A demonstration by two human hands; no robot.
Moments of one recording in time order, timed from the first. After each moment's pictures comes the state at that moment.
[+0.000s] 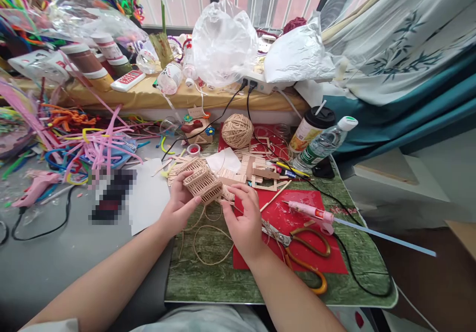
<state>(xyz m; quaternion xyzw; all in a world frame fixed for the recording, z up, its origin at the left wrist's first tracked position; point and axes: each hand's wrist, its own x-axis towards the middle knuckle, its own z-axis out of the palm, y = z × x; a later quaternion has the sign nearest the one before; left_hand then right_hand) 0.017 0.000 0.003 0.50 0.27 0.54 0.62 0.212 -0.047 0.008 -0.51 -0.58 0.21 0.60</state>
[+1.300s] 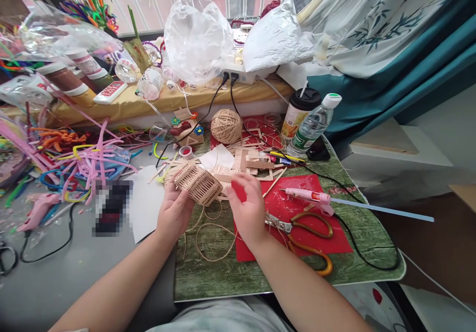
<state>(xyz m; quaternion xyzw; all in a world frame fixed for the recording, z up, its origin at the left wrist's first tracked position) 0.028 -0.001 0.005 0.44 0.33 0.57 0.61 0.222 -0.035 0.012 -0.53 -0.50 0.22 0.65</state>
